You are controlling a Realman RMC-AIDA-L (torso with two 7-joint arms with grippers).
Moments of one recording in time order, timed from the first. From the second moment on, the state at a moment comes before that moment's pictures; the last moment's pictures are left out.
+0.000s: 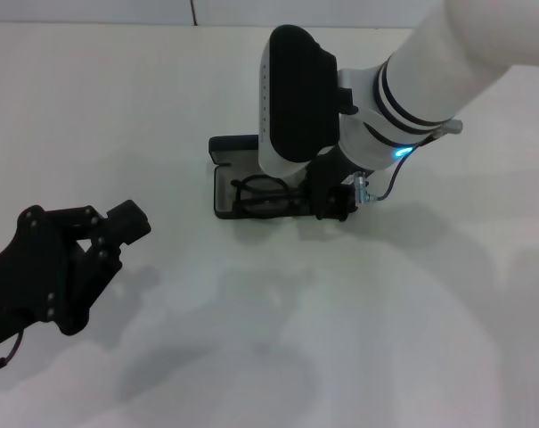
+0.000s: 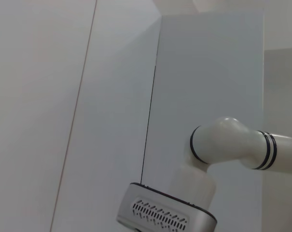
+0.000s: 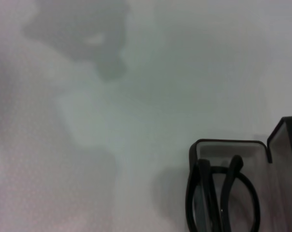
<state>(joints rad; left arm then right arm) -0.18 -2.08 0.72 0.47 1.52 2.02 -0.94 1.04 2.03 -1.97 -1.01 -2.36 -1.12 2.31</state>
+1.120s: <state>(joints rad) -0.18 -2.09 0.72 0.47 1.53 2.02 -0.93 1.05 2.03 -1.95 -0.91 -2.31 -1.01 2.20</state>
